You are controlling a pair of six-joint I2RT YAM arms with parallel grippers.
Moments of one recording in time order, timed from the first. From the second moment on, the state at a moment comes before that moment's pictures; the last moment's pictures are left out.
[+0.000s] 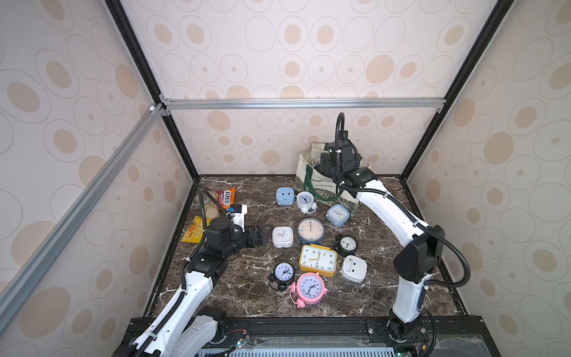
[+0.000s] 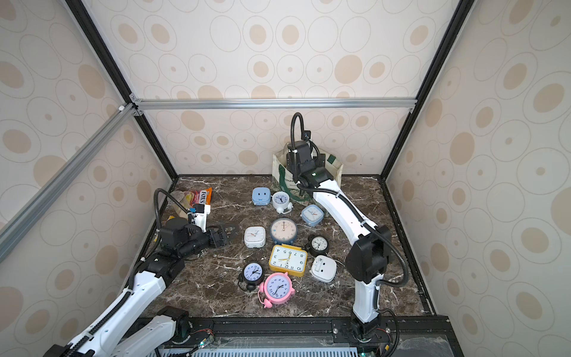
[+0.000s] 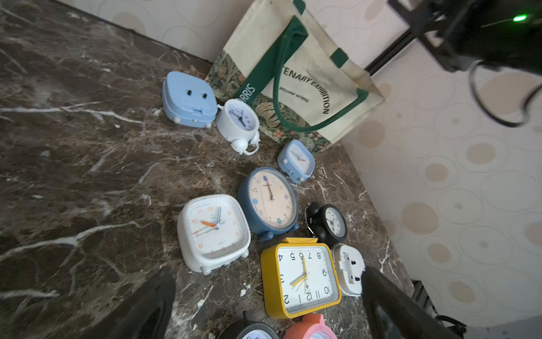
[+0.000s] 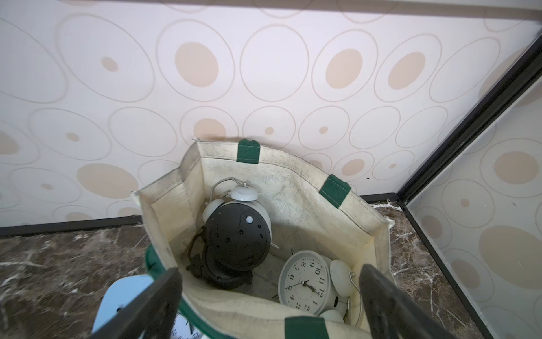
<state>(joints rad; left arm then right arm) -0.28 0.91 0.65 -0.21 0.38 -0.49 0.52 1.84 1.89 -0.45 0.61 0.21</state>
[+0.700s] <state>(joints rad) -0.92 1.15 0.63 -0.47 -0.09 -0.61 0.56 1.07 0.99 -0.38 0.20 0.36</state>
